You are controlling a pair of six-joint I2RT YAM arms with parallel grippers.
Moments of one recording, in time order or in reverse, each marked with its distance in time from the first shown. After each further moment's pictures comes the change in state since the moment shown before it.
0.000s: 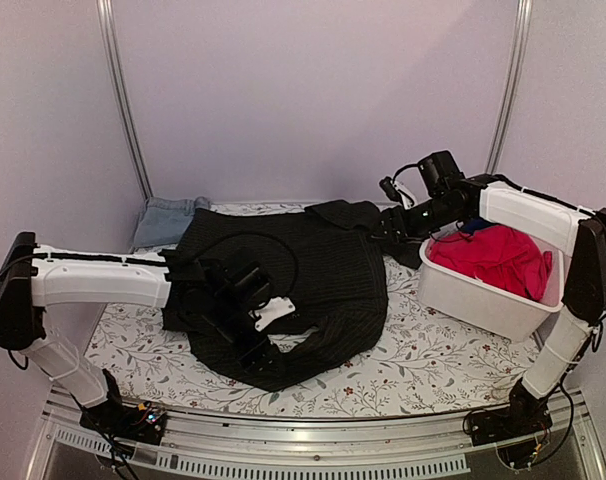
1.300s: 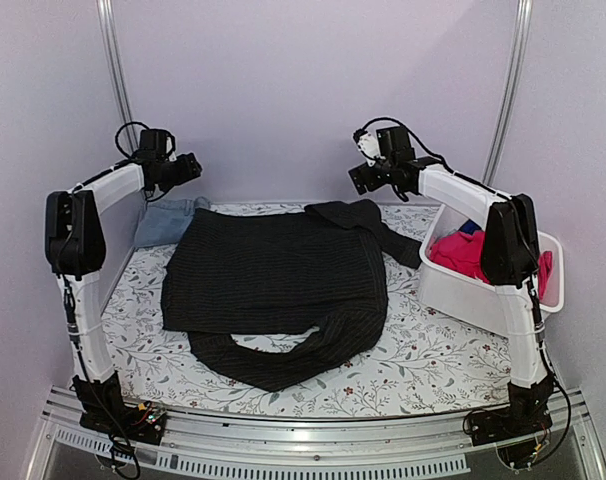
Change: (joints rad) left arm 0.952 0.637 0.896 0.373 -0.222 -0.353; right arm 0.014 0.605 0.734 0.301 0.702 -0.430
